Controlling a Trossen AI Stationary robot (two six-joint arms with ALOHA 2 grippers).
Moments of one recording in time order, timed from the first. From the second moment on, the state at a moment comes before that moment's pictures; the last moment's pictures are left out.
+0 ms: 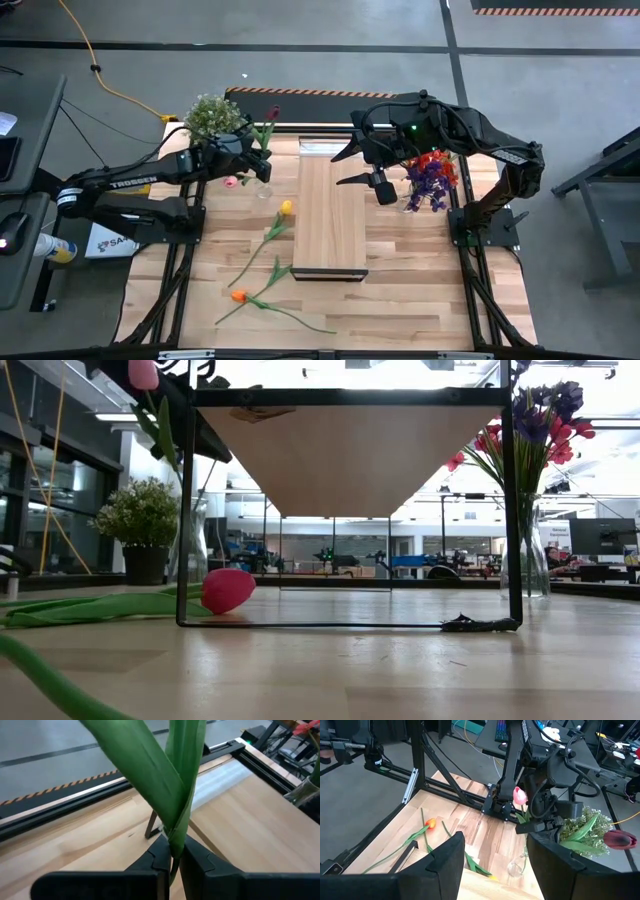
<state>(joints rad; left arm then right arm) 0.33 0.95 0.77 -0.35 -0.33 -0.48 -0.06 1.60 2.09 -0.92 -0.23 -0.32</state>
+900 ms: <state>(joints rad) 0.33 0.90 0.77 -0.43 -0.32 -0.51 -0.06 1.60 2.09 -0.89 -0.23 -0.32</state>
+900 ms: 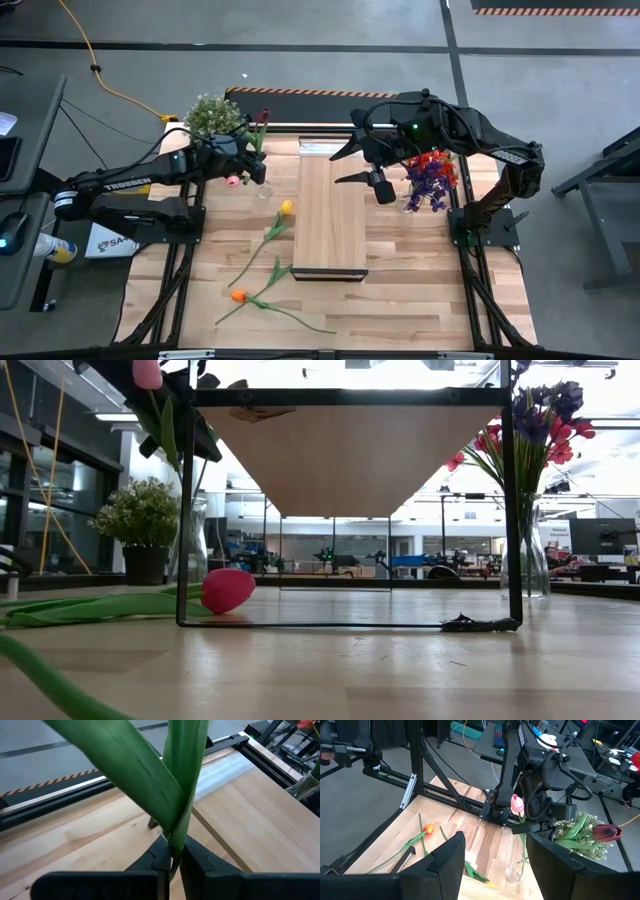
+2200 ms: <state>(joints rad) 0.33 0.88 0.83 -0.42 -0.34 -0.42 -0.06 1.60 2.09 -0.90 -0.23 -0.32</state>
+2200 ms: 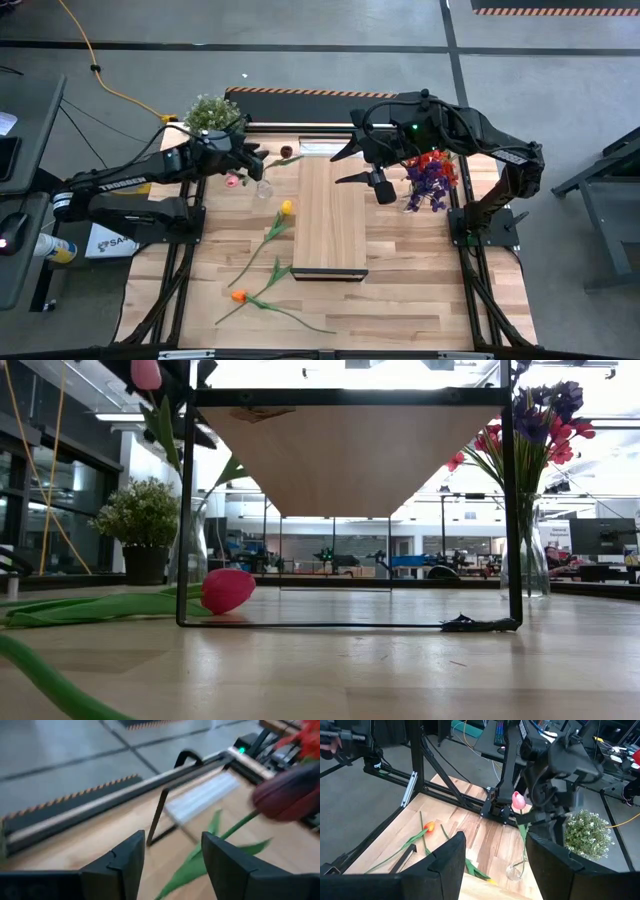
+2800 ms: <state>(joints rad) 0.33 0.82 1.19 -0.51 -0.10 -0.29 -0.06 1.60 2.09 -0.90 -0.23 -0.32</state>
